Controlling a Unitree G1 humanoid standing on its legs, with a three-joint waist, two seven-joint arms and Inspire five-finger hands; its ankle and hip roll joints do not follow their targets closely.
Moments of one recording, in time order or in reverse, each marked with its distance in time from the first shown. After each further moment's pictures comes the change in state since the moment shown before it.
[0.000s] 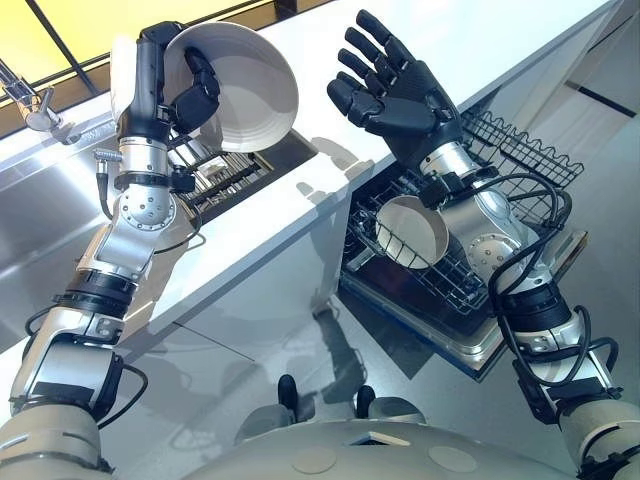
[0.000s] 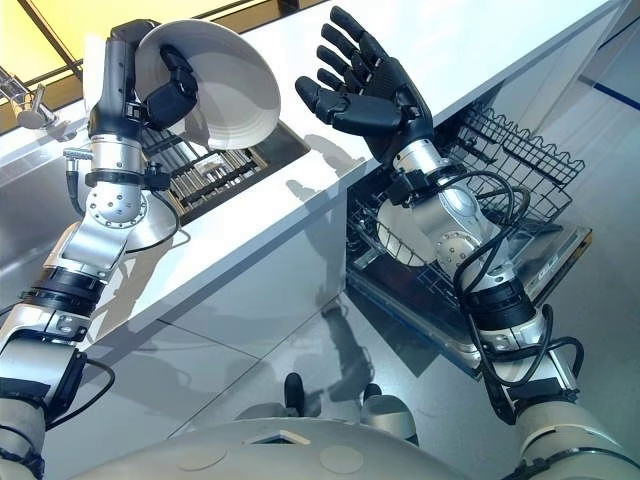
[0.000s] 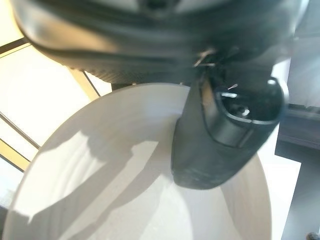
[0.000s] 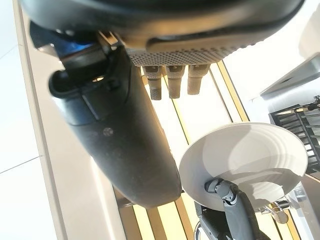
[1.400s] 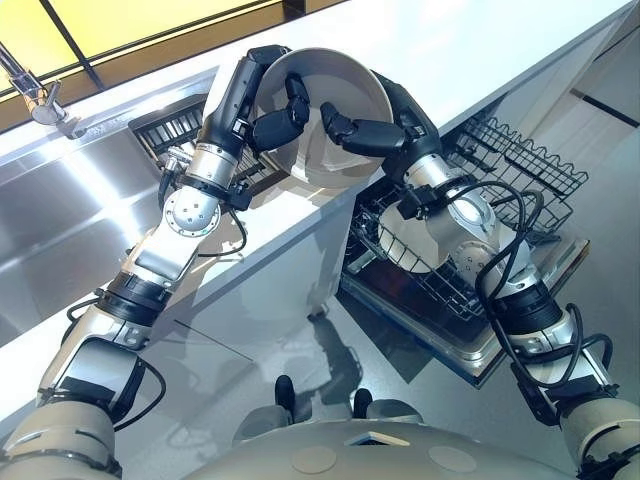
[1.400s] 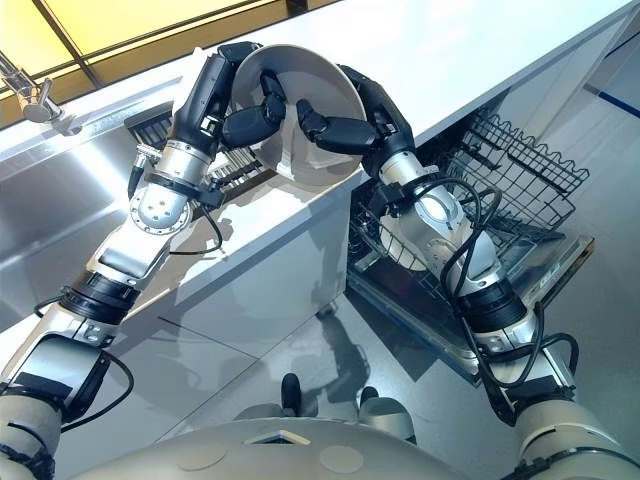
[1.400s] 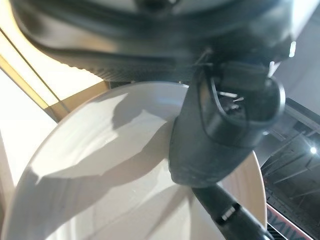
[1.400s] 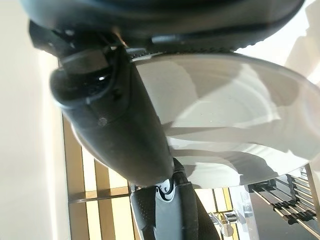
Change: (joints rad) left arm -0.006 -0.080 -0.140 -0.236 -0.175 0.041 -0.259; right arm -0.006 0.001 0.089 0.005 -0.159 0.044 -0.074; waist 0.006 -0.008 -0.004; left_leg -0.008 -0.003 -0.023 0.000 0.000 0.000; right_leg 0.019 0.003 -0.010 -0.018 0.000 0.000
